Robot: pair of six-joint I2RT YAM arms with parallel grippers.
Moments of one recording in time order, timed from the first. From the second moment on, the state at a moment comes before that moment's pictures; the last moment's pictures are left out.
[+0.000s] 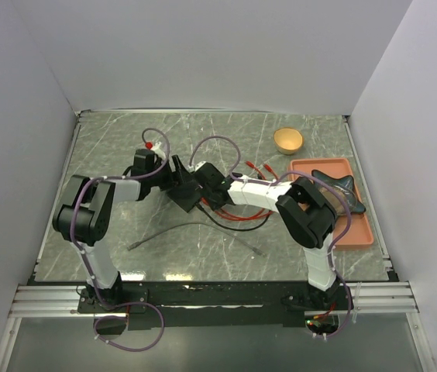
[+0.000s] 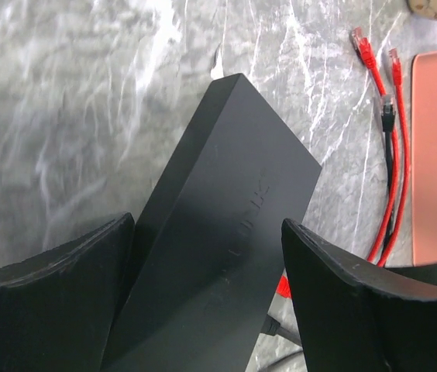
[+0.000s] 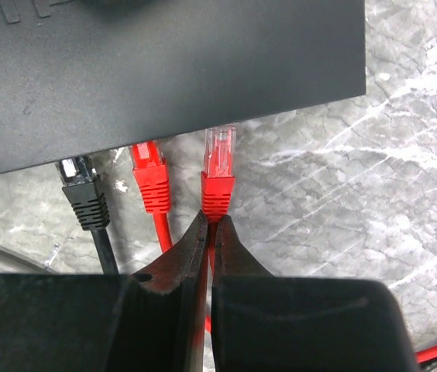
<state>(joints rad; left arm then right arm) -0.25 1.83 0.89 0.32 0.45 -0.56 0.83 1.99 1.35 -0.40 0.23 0.11</state>
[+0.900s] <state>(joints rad) -0.25 1.86 0.90 0.37 0.47 -0.59 0.83 1.97 1.32 -0.39 0.21 0.10</state>
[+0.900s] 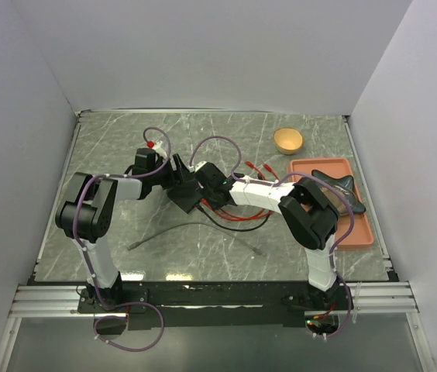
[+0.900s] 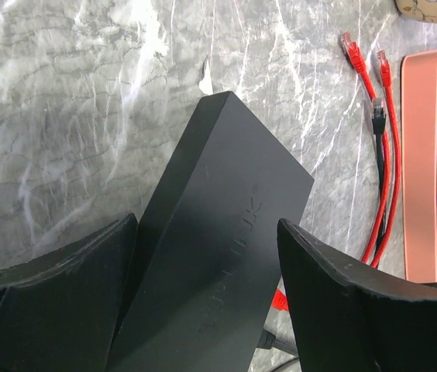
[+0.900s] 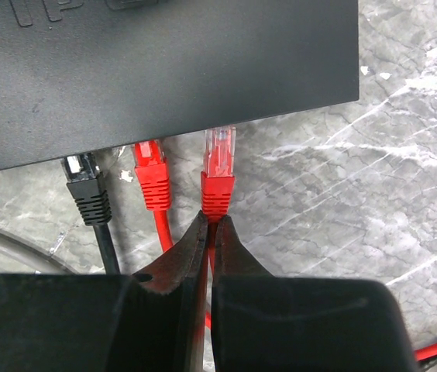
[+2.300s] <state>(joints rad) -0.28 1.93 1.04 0.28 0.52 -0.41 0.83 2.01 1.38 -0.41 0.22 -0.10</state>
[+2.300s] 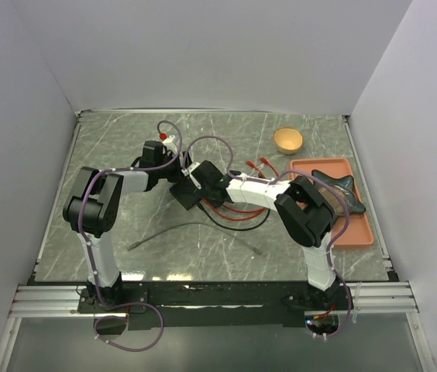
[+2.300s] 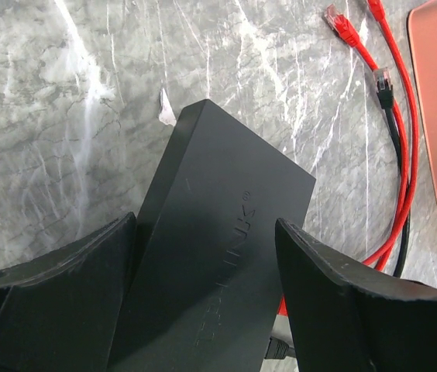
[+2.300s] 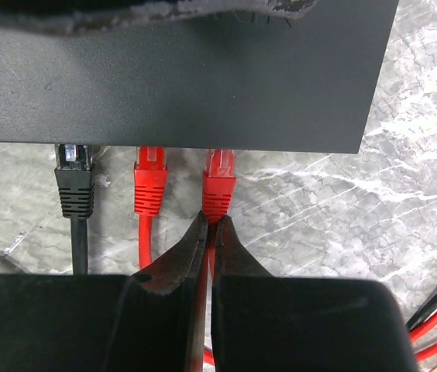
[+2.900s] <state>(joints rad) -0.28 1.93 1.04 0.29 0.53 -0.38 0.83 2.03 1.41 -0.44 0.23 -0.07</state>
